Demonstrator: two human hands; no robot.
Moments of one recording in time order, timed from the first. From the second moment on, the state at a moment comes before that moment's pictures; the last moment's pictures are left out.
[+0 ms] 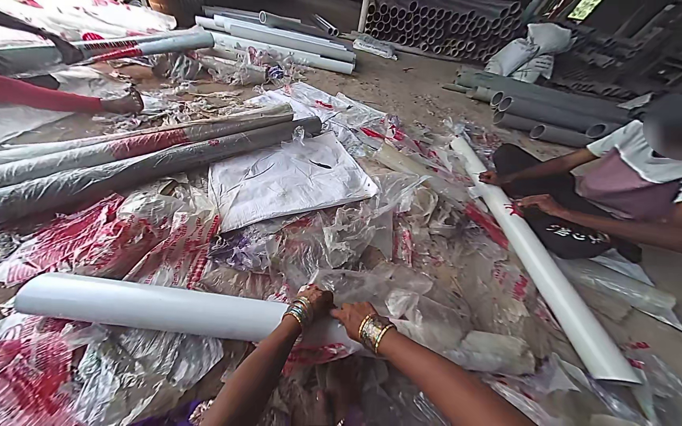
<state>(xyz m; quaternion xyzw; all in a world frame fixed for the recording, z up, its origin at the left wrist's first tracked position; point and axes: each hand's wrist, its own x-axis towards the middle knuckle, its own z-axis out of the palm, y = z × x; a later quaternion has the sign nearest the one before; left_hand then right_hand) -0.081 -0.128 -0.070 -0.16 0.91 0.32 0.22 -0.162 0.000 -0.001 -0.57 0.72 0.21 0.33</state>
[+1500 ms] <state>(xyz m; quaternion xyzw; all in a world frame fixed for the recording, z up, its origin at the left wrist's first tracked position) -0.059 -0.083 -0.082 -0.30 0.90 0.31 -0.07 -0.170 -0.021 -0.012 -0.39 0.83 0.14 0.37</state>
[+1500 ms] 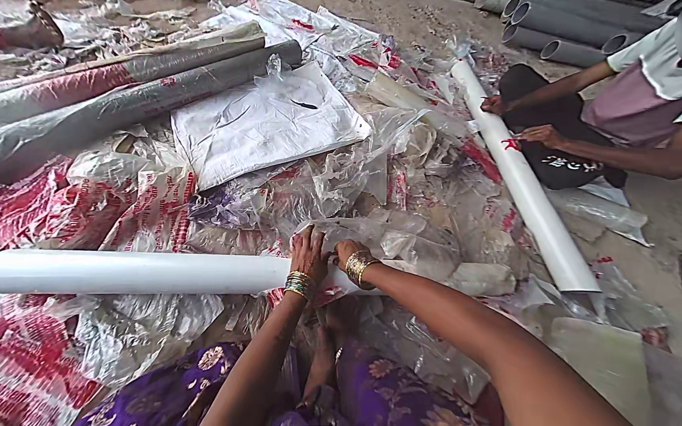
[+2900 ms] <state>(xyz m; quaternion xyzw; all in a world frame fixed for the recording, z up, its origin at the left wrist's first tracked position) -0.037 -0.057 -0.105 -0.20 0.95 0.21 -0.09 -0.198 0.023 -0.027 -0.47 0.82 0.19 0.25</state>
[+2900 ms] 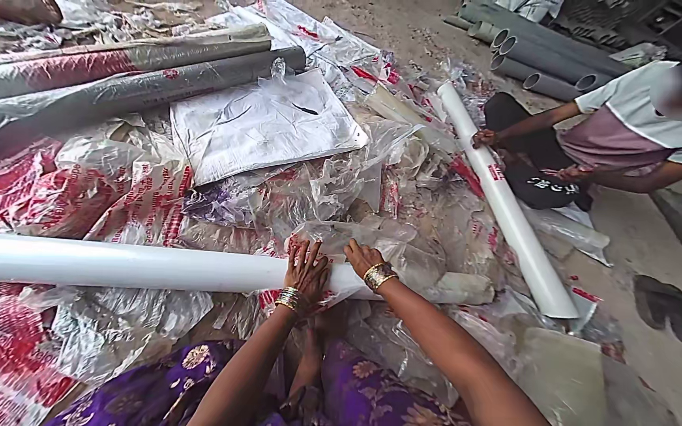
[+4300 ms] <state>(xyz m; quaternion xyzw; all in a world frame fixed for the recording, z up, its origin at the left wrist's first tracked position) -0.029 -0.051 -0.113 -0.15 0.96 0.19 -0.12 -0.245 0.040 -0.047 -0.34 0.82 -0.04 0.46</state>
